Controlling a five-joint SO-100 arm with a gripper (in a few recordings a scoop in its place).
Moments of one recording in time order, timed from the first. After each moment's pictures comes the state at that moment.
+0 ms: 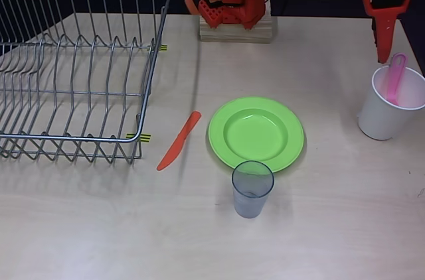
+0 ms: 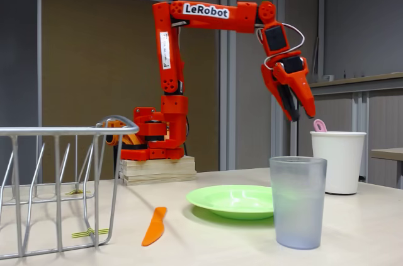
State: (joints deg) arm -60.2 97.2 103.7 68.6 60.2
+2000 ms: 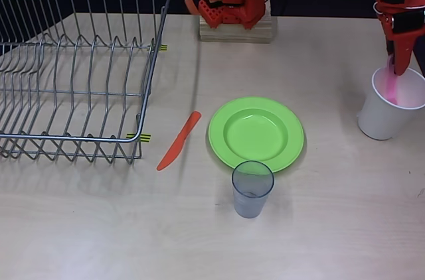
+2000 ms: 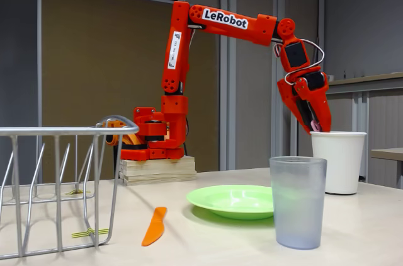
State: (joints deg) arm -60.6 84.6 97.1 60.4 52.4
